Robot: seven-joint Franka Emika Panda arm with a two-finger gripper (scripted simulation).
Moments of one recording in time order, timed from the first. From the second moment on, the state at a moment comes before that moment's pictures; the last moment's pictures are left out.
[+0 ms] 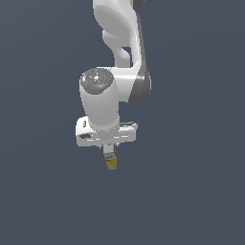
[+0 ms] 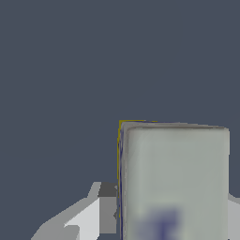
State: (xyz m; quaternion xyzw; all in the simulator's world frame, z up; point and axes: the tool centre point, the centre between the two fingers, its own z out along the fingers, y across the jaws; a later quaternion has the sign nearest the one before) arm 0.072 -0.053 0.175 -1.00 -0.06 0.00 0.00
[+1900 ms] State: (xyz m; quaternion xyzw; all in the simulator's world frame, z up) arm -0.047 -0.135 0.534 -1.00 -0.06 0.00 0.00
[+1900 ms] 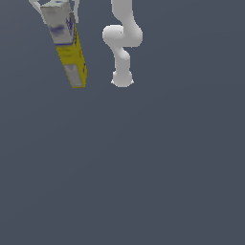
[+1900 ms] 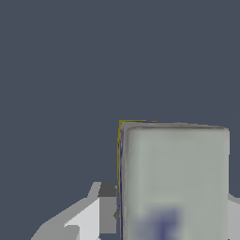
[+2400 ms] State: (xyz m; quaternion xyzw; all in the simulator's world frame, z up) arm -0.054 -0.143 0.563 -1.00 -0.06 0.00 0.00
